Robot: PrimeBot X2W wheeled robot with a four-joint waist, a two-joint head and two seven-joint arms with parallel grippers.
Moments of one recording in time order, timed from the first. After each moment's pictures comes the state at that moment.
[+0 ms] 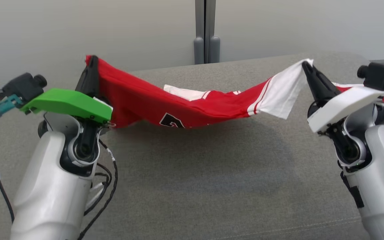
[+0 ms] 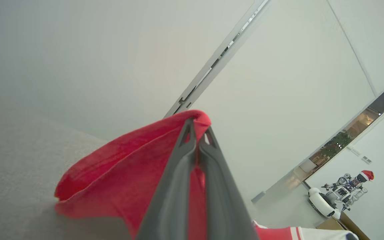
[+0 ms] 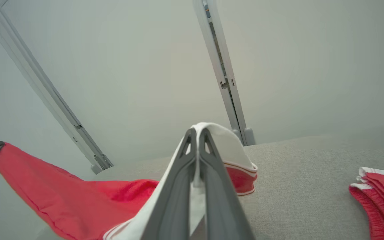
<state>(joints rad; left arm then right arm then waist) -0.58 0.18 -0.29 0.36 -1.06 0.10 -0.03 -0.48 -0.23 0.14 0.22 0.67 0.13 0.14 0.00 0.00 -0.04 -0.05</state>
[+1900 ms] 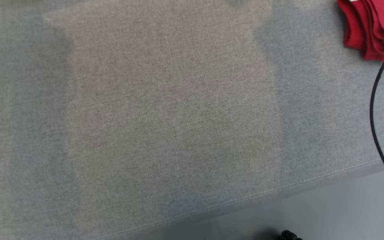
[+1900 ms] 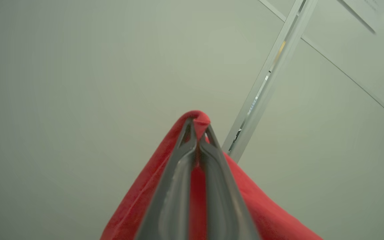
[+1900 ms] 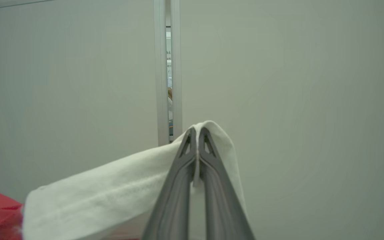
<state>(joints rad) -1.66 0.25 -0.25 0.75 -0.82 0.09 -0.25 -1.71 -0.07 -0.02 0.84 0.17 0.13 -0.26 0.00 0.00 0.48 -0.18</state>
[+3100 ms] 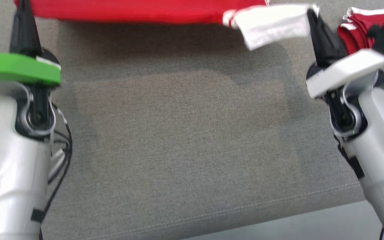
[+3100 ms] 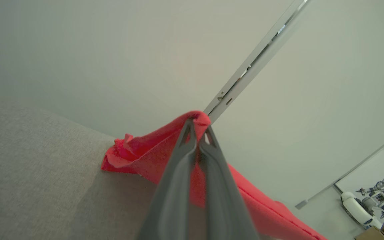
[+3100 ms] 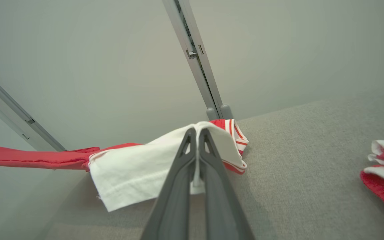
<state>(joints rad) -0.83 0.27 -0.21 0.52 -1.00 -0.07 -0.21 -0.78 -0.30 0.33 0.42 0.80 0.13 -0.14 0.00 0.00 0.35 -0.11</state>
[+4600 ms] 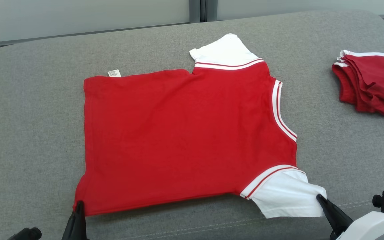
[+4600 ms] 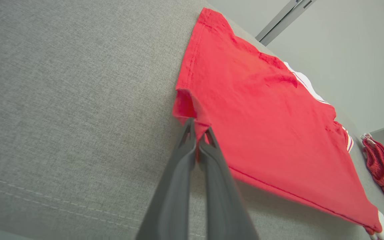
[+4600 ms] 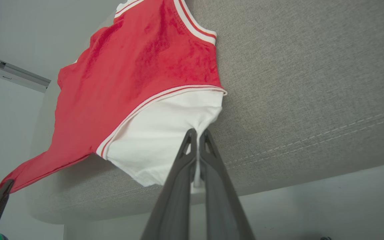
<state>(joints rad) 0.20 0.33 -0.27 -0.06 -0.98 0.20 -0.17 0.28 -0.06 -0.11 -0.27 0.66 0.13 0.47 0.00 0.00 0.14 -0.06</state>
